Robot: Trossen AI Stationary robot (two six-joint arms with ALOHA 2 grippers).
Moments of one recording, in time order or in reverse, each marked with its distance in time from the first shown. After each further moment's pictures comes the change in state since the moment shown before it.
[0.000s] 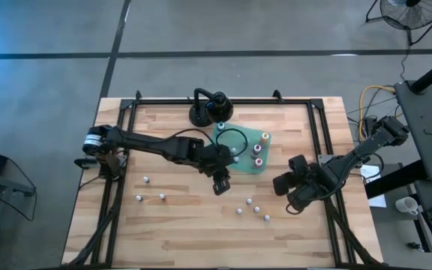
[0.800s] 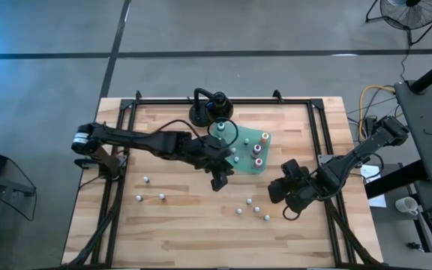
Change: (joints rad) left arm -0.006 -0.110 0.003 0.101 -0.003 -0.014; right arm 0.000 0.000 0.001 0.247 0.000 -0.162
